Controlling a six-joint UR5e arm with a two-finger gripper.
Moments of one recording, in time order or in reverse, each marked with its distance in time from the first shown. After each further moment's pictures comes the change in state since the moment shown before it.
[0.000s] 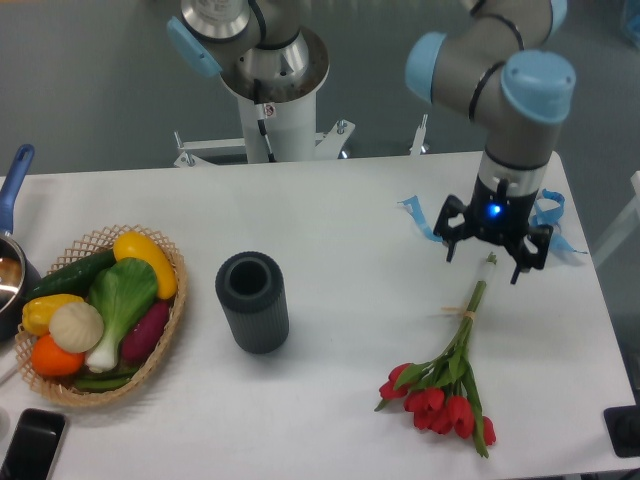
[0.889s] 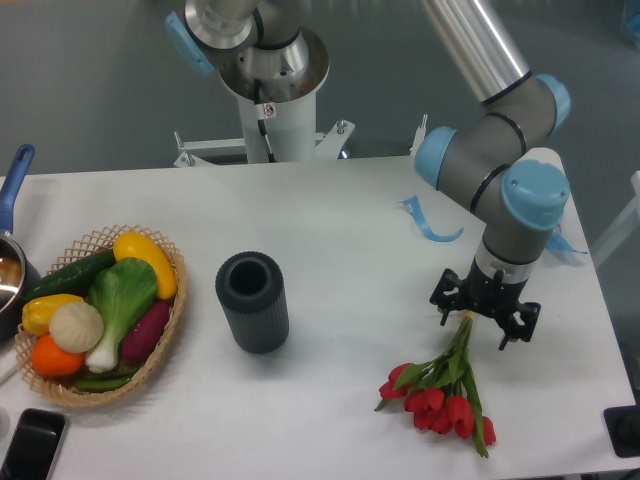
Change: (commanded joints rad) arm -0.072 -0.189 0.075 0.064 0.002 -0.011
